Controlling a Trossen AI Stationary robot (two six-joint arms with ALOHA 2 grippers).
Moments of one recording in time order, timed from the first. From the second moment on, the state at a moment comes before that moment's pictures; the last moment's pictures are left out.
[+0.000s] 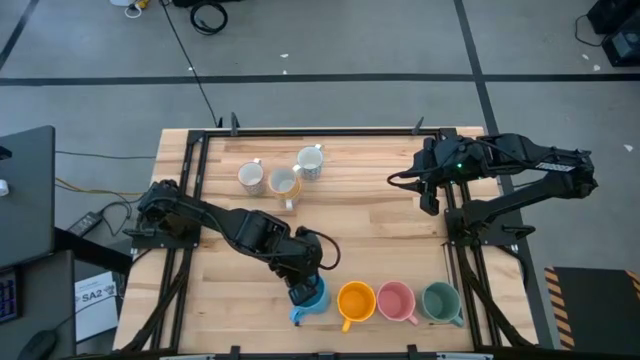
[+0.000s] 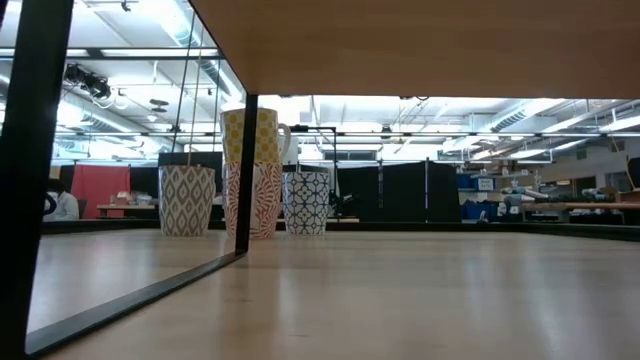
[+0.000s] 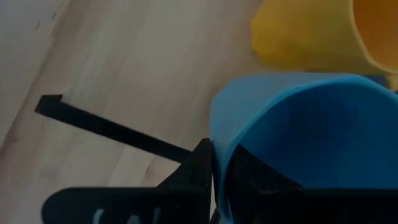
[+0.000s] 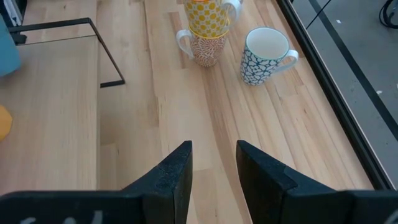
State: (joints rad) left arm -0.39 1.86 1.95 -1.16 0.05 -0.89; right arm 0.02 0.98 1.28 -1.07 0.15 0.14
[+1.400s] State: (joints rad) left arm -0.38 1.88 1.95 -1.14 0.08 -0.84; right arm 0.02 0.98 1.28 -1.07 0.15 0.14
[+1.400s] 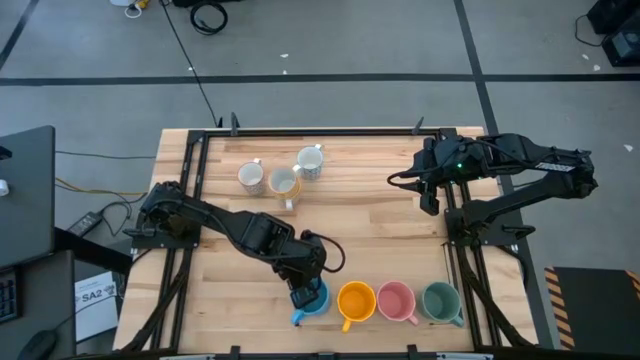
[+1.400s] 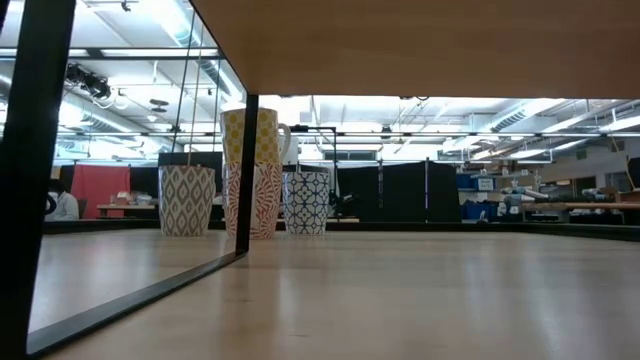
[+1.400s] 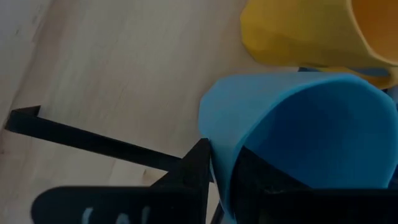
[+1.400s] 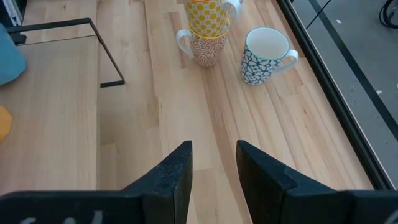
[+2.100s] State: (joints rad) left arm -0.38 1.88 1.95 -1.12 0.10 -0.85; right arm 0.02 0.98 1.28 -1.07 0.15 0.14
